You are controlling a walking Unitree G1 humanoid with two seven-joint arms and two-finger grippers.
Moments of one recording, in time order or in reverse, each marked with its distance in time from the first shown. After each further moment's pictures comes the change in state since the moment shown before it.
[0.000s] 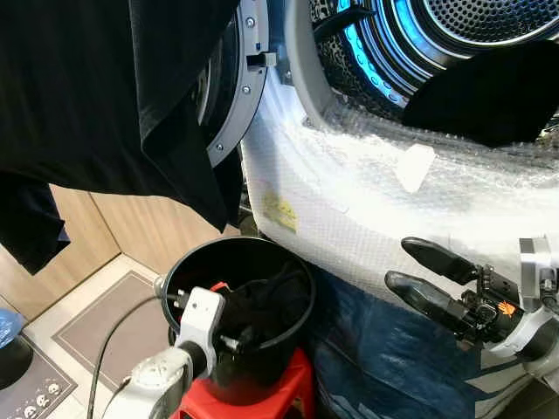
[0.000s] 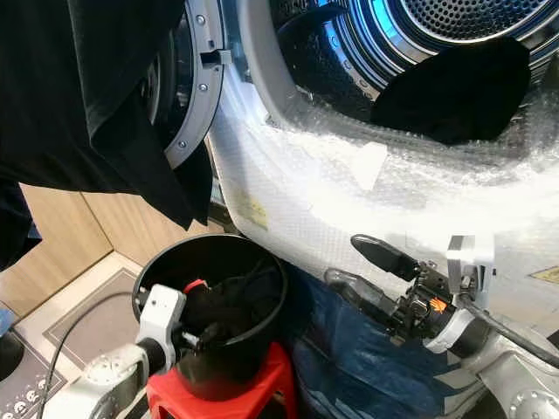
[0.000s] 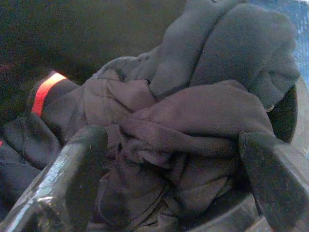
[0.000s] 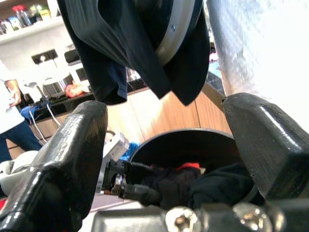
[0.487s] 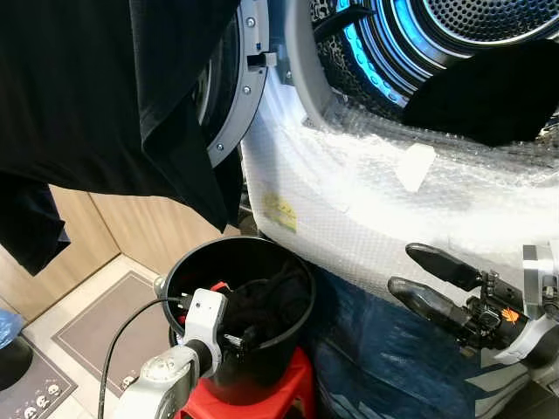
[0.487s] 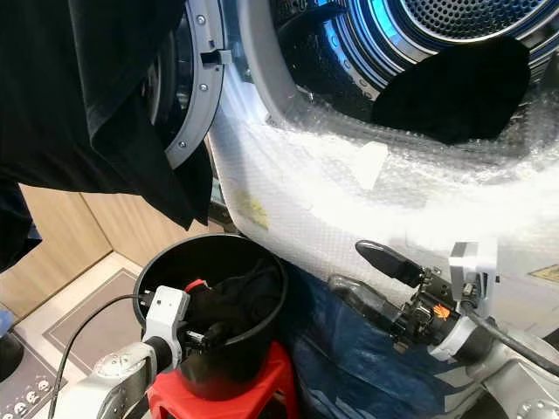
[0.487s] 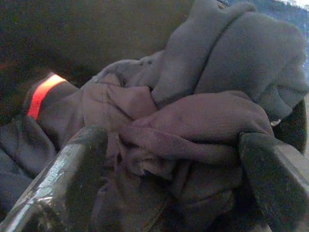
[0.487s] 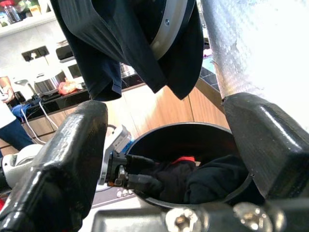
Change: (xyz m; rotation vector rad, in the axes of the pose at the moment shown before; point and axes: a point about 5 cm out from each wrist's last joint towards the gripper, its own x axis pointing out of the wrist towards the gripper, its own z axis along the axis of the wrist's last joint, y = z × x) left arm 0.008 0.007 0.007 -0.027 -0.004 0.022; right arm -0.004 0.004 -0.001 -0.004 0.013 -0.021
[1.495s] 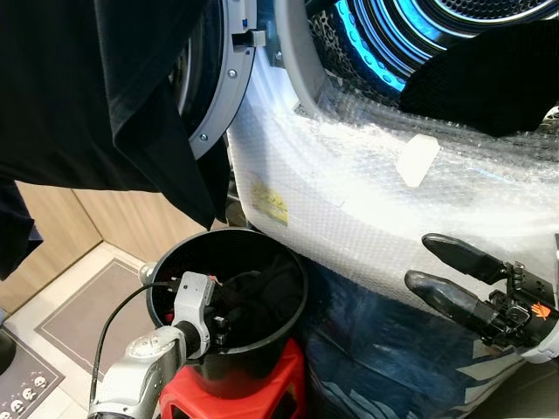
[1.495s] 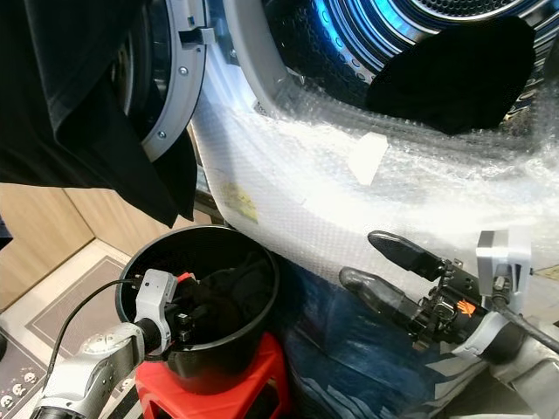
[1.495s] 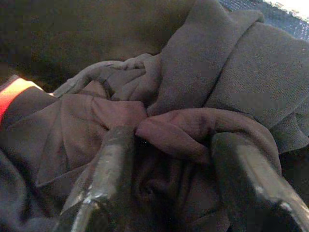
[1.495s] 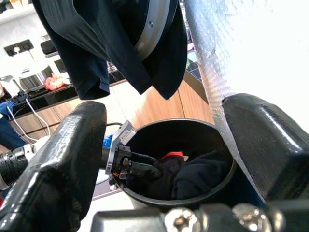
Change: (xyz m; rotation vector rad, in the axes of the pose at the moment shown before) left arm 0.004 0.020 0.014 -0.048 -0.001 -0.092; right arm -0.008 0.011 0.026 -0.045 0.008 0.009
